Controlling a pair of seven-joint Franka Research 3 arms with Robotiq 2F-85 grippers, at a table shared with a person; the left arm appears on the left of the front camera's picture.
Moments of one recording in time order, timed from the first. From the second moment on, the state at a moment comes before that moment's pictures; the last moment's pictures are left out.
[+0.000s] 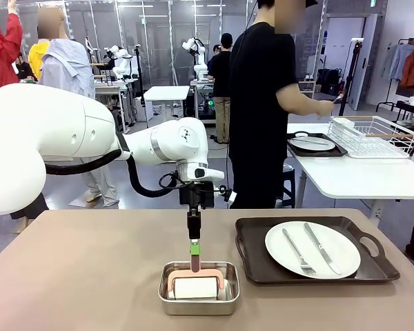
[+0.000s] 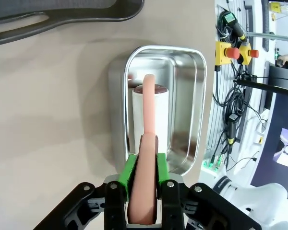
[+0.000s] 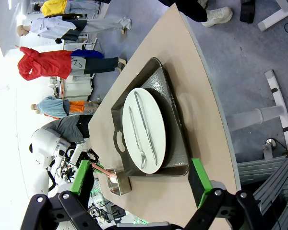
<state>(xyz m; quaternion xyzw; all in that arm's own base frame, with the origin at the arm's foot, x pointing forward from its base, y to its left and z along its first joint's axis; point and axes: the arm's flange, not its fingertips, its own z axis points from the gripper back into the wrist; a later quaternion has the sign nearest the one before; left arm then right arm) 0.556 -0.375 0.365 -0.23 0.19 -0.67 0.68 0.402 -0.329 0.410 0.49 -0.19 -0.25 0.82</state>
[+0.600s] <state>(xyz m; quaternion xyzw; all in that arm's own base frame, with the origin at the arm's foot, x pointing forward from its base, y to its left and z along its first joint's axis) 0.564 -0.305 0.518 -0.20 0.05 -0.53 0.82 0.402 -0.330 0.410 0.49 -0.19 -0.25 0.82</state>
